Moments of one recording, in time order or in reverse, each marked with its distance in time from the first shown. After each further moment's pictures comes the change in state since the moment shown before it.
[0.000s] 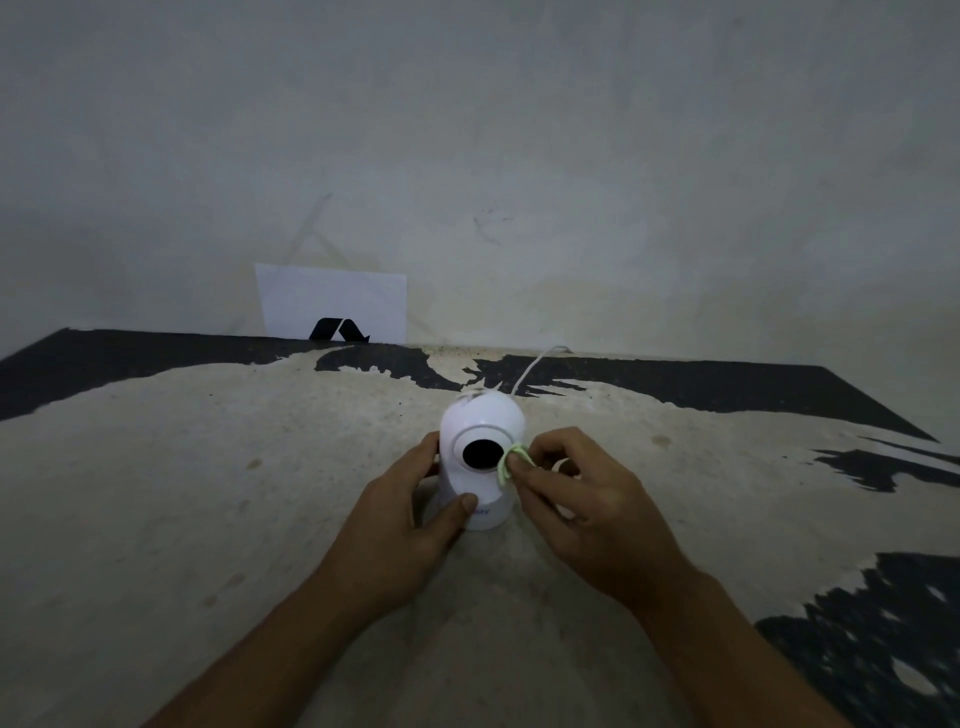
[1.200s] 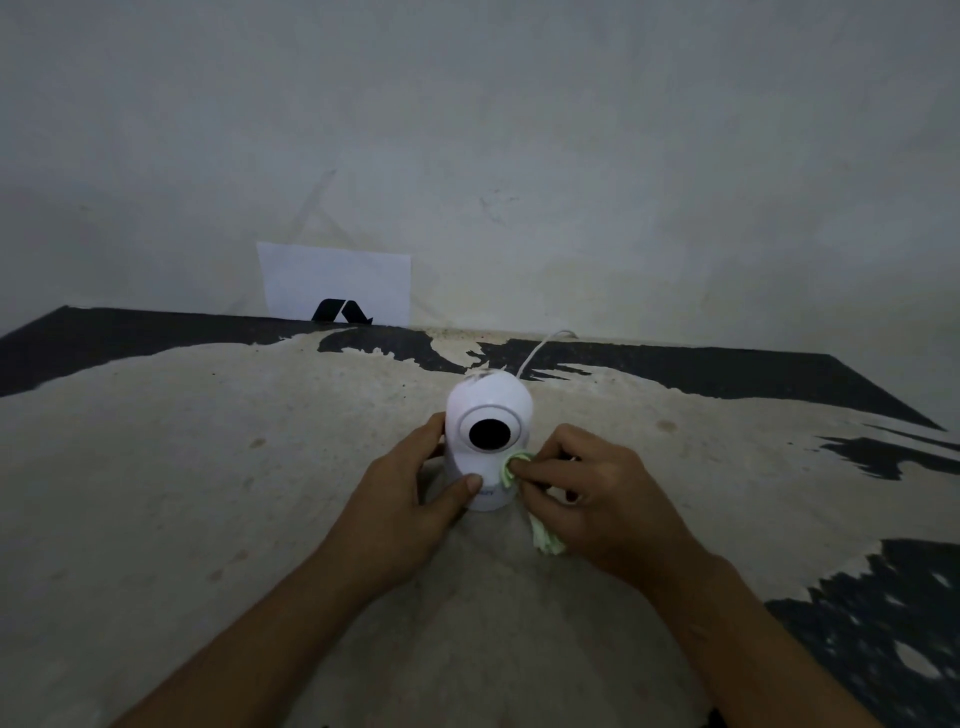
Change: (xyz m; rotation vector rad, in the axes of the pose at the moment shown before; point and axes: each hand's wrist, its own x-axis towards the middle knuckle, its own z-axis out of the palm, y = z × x) left_hand 0.000 -0.005 0.001 -0.050 0.011 0.017; right_hand 0.000 0.002 -0.001 0.099 -0.120 0.091
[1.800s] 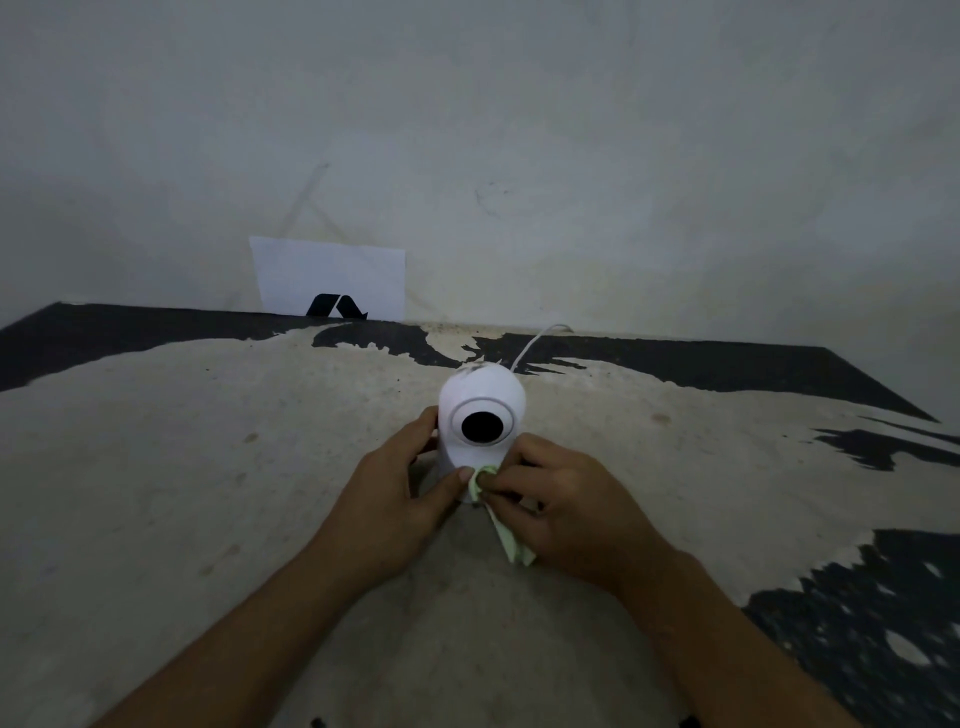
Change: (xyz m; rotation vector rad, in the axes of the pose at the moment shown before) left_hand -0.001 0.004 0.000 -0.005 -0.001 -0.008; right_hand -0.003 -0.008 0.016 0.023 -0.100 -0.077
